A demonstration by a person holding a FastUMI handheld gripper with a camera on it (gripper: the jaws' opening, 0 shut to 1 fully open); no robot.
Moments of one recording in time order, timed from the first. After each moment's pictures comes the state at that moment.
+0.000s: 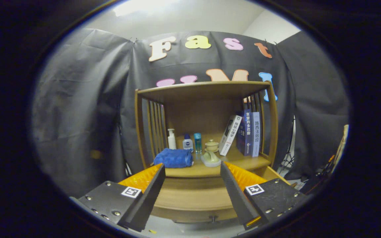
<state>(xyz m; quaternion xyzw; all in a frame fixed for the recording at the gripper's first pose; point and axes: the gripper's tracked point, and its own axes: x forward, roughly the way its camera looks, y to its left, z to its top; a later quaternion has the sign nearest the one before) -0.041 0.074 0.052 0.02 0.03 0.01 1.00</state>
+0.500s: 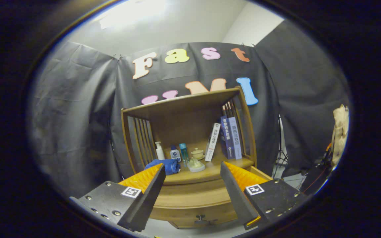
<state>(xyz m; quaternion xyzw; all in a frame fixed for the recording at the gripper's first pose) -0.065 0.000 0.043 0.08 -0.03 -0.04 1.00</state>
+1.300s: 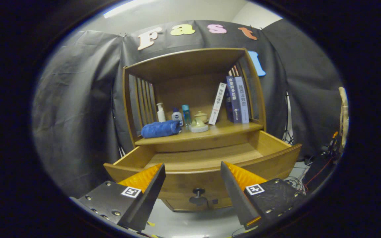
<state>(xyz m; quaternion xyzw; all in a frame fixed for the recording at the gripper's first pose) -0.051 0.018 -0.112 0.03 0.10 0.01 0.99</state>
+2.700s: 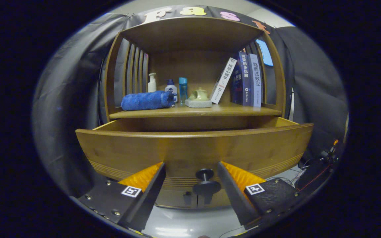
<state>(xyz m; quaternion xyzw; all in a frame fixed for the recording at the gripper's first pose) 0.051 0.014 -0.189 -0.02 0.16 -0.03 0.99</state>
